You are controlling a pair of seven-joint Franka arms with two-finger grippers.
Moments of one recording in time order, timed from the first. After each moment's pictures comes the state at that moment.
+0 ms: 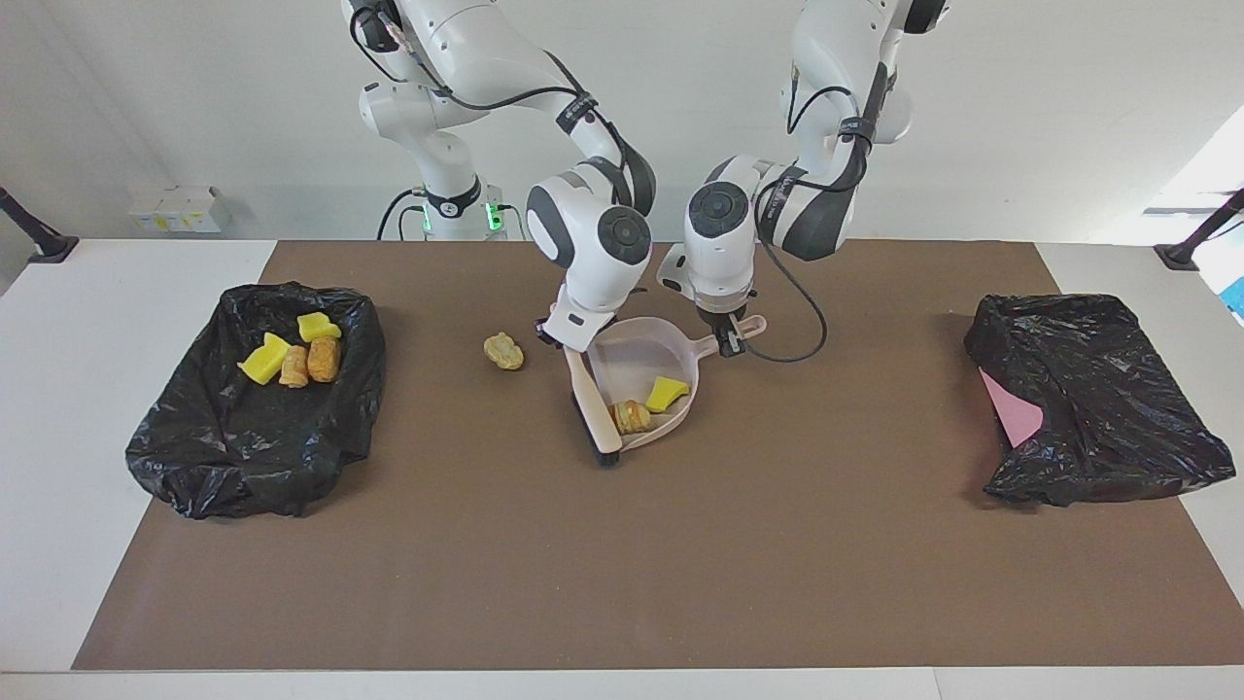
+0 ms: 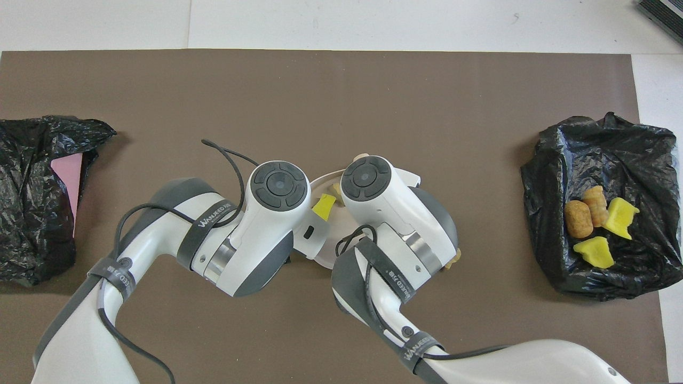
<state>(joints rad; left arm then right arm) -0.48 0.22 -0.15 -1.90 0.10 1.91 0.70 0.38 0.33 0.24 -1.79 -0.16 1.72 0.32</state>
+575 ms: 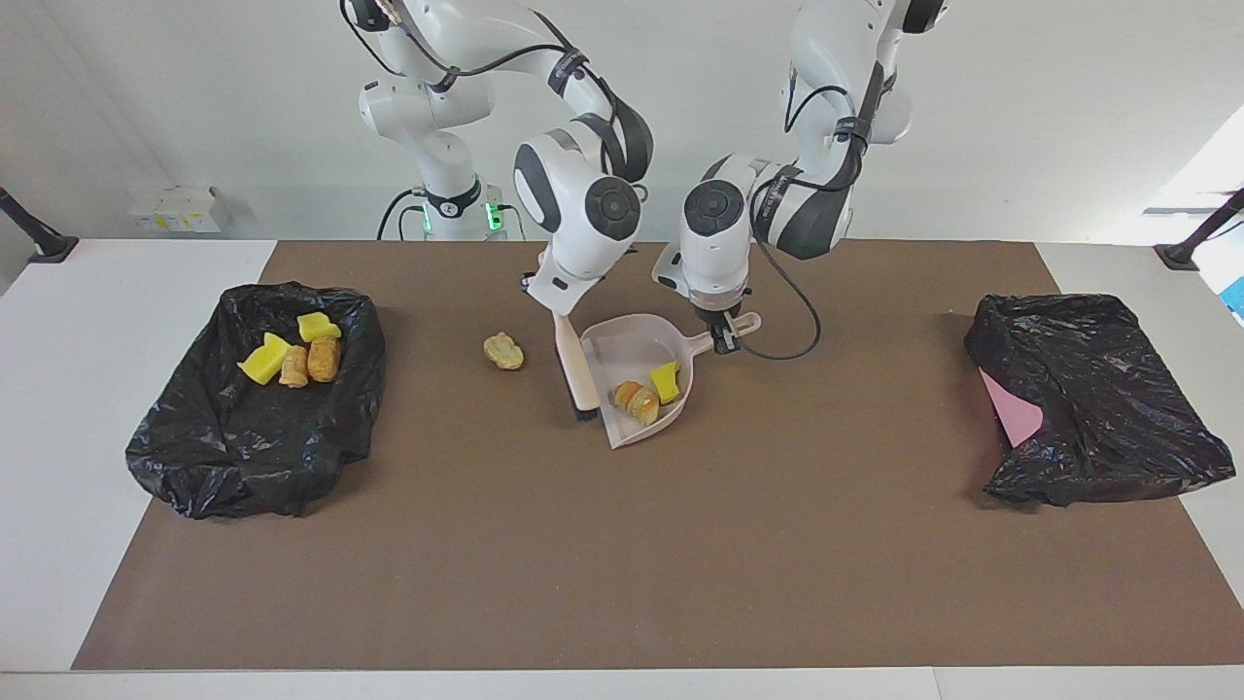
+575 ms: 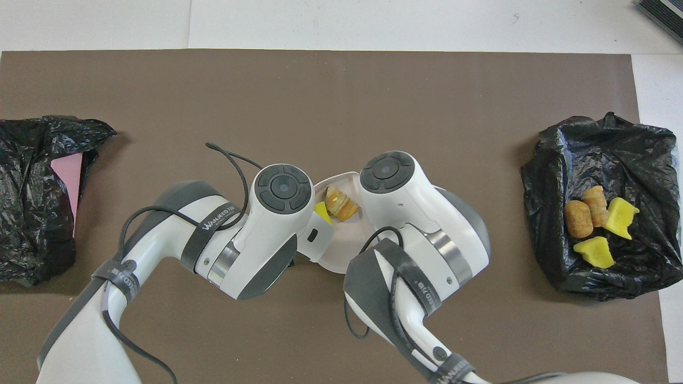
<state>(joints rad) -0.49 0.22 -0.16 -1.90 0.09 1.91 0.69 0.28 0.22 0.26 -1.79 -0.08 1.47 0.32</state>
